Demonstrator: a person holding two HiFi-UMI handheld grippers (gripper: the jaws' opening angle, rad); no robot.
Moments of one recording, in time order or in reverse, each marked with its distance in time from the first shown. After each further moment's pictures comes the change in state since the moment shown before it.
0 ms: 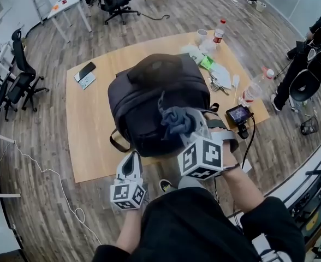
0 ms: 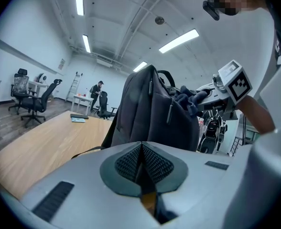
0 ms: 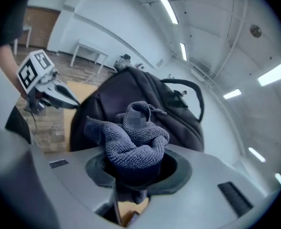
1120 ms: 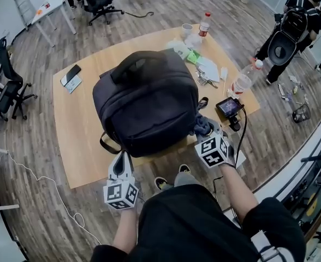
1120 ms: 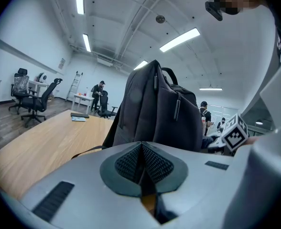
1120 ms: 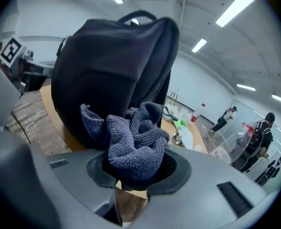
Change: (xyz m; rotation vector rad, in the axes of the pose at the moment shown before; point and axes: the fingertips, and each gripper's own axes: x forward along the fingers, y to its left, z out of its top) left arm 0.011 0.011 -0.006 0.002 0.009 0.011; right arm 0.034 0.057 -0.195 0.521 0.177 -0.071
